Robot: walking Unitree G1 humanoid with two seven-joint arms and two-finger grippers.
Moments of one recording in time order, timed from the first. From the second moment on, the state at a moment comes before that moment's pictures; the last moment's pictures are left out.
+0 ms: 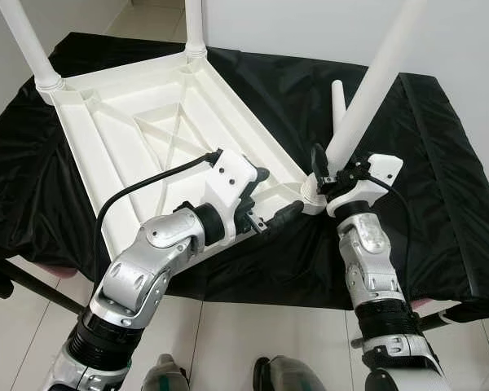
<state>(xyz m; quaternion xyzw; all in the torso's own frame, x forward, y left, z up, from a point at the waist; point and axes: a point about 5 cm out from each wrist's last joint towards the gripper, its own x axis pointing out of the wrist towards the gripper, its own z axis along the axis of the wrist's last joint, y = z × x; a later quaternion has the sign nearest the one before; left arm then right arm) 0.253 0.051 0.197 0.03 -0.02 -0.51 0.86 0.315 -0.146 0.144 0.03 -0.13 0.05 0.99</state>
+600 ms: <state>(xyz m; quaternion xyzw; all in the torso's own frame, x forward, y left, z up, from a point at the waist) 0.251 0.048 0.198 0.03 -0.03 -0.51 0.86 0.317 -0.124 0.145 0.02 -0.11 -0.08 0.99</state>
